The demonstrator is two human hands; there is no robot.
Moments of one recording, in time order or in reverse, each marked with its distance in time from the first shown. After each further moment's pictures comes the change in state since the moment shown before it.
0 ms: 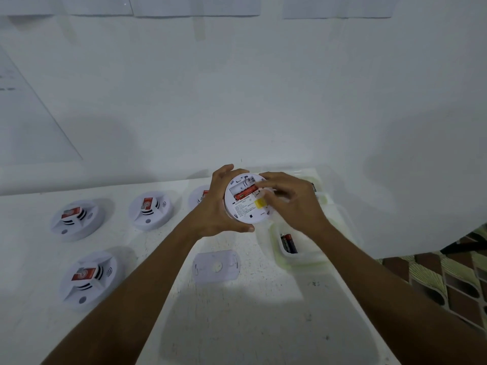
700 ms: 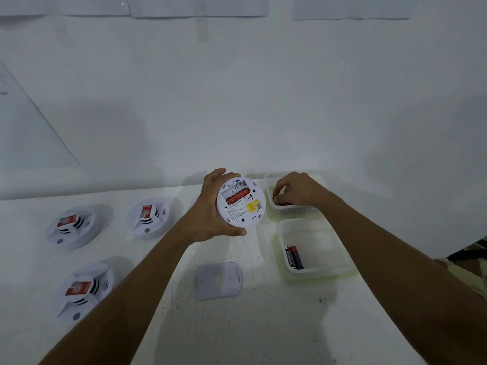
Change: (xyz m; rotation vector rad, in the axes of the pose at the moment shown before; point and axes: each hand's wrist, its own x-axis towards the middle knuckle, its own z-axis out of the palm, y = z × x) left_hand 0.013 -0.025 -0.016 0.020 0.008 -0.051; right_hand 0.079 0.067 -0.017 -0.478 -0.522 0.528
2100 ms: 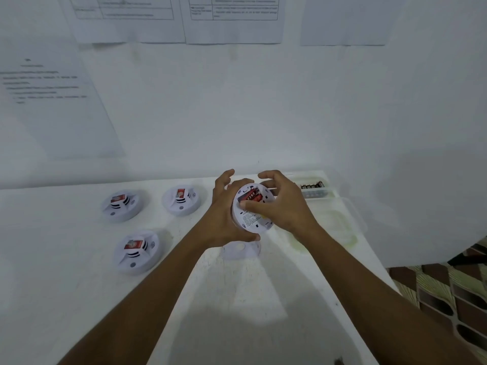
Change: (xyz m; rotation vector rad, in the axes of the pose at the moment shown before) left_hand -0.092 0.050 0.000 -0.019 0.142 0.110; right_hand -0.166 -0.130 0.052 0.570 0.307 -0.092
